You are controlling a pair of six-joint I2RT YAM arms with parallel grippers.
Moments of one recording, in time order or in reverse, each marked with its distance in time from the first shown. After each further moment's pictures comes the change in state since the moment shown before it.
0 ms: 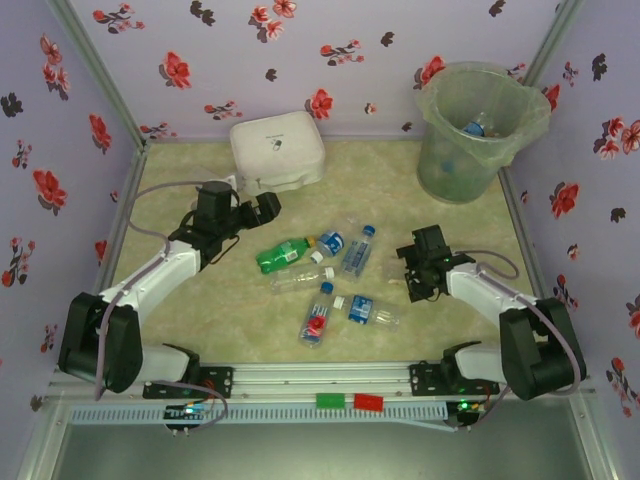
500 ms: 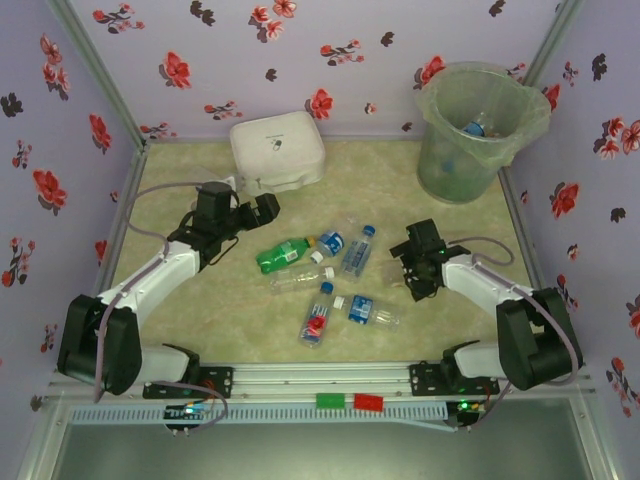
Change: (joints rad) left arm 0.000 -0.010 0.000 -0.028 -0.010 0.000; right arm 0.033 0.048 0.075 -0.084 0.029 -0.149
